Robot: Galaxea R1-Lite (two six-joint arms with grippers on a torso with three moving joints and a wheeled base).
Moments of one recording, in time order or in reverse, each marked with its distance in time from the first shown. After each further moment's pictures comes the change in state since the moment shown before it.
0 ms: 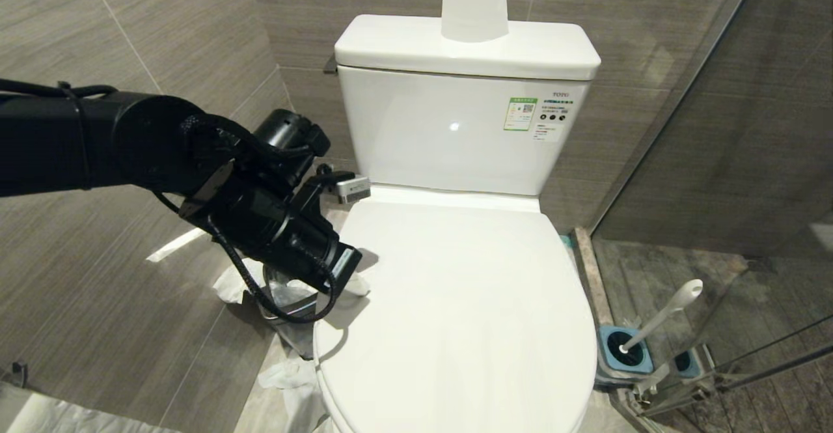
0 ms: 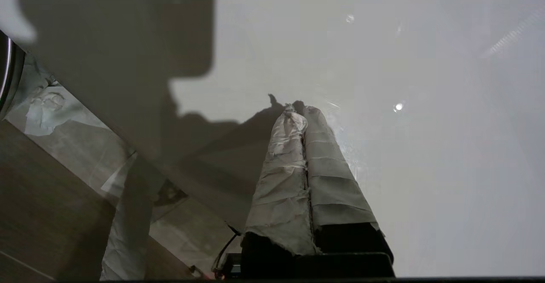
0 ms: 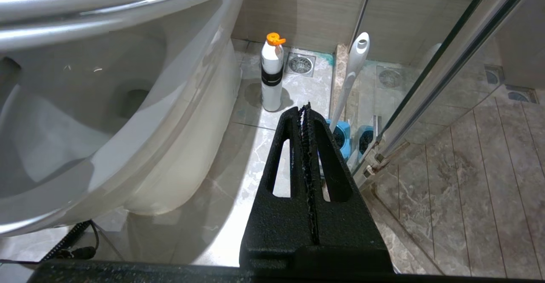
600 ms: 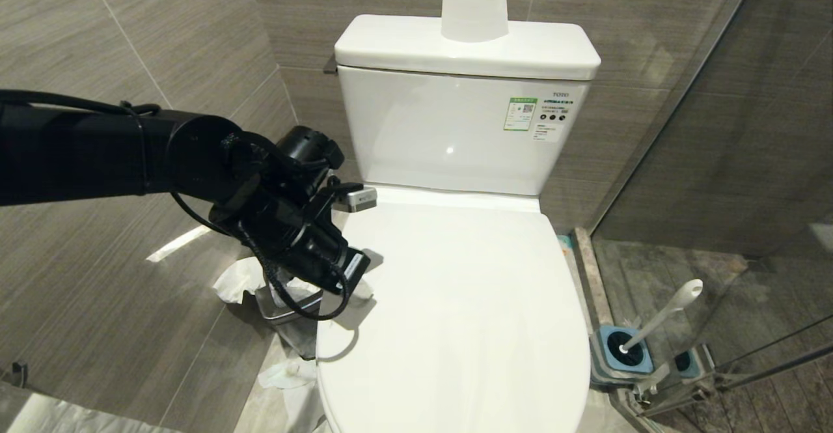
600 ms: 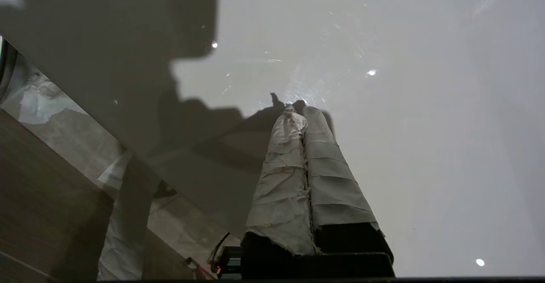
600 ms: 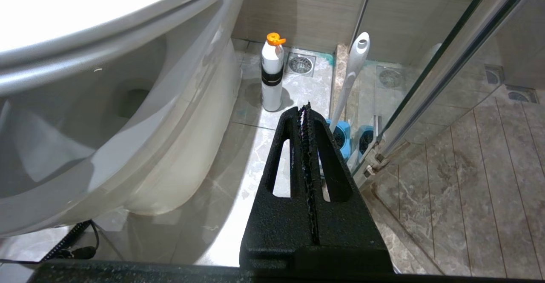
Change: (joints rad) left arm 0.010 0.078 -0.029 -0.006 0.018 -0.018; right arm 0.000 0.000 0.000 0.000 0.000 0.000
